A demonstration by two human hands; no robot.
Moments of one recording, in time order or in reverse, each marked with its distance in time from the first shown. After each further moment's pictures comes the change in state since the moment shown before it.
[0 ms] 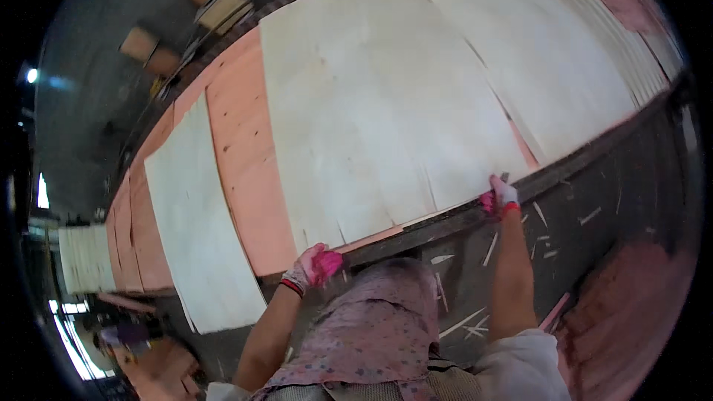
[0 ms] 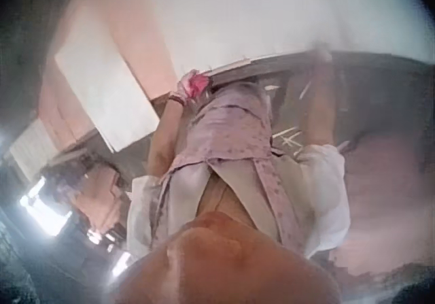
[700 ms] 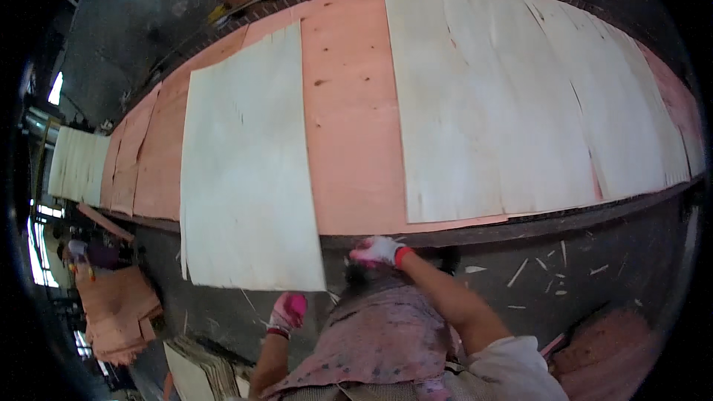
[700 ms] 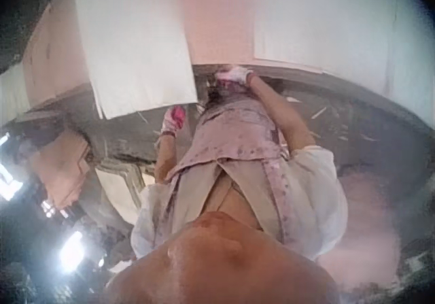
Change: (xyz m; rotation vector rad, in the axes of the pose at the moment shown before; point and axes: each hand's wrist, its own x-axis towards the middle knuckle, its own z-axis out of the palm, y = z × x) left_hand -0.112 -0.111 -0.474 -0.360 0.132 0.512; right_hand -0.372 0.261 0.424 -0.962 -1.382 0.054
